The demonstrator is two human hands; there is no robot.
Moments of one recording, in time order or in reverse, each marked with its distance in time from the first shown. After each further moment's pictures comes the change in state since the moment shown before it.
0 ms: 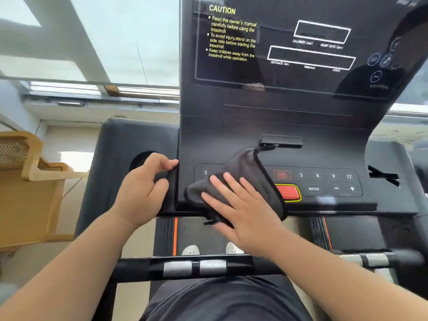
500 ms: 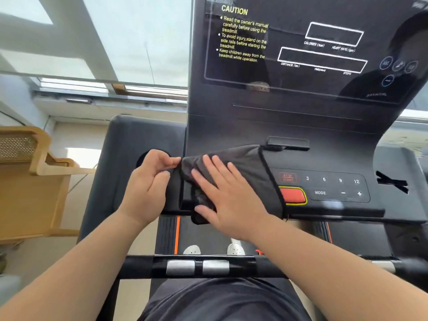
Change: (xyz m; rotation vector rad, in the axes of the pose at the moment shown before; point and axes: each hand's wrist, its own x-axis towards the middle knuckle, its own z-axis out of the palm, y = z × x) left_hand -0.004 0.004 0.007 -0.274 0.116 -0.098; right_hand 0.052 -0.011 -0.009 0.079 -0.028 0.021
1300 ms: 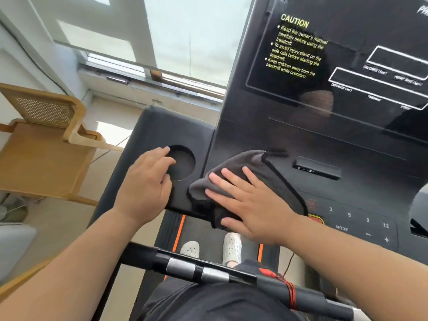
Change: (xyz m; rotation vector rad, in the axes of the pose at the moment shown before) left_hand -0.012 -0.029 -0.024 0.728 0.103 0.091; right_hand 0.013 0.046 -0.011 -0.120 -0.086 -0.449
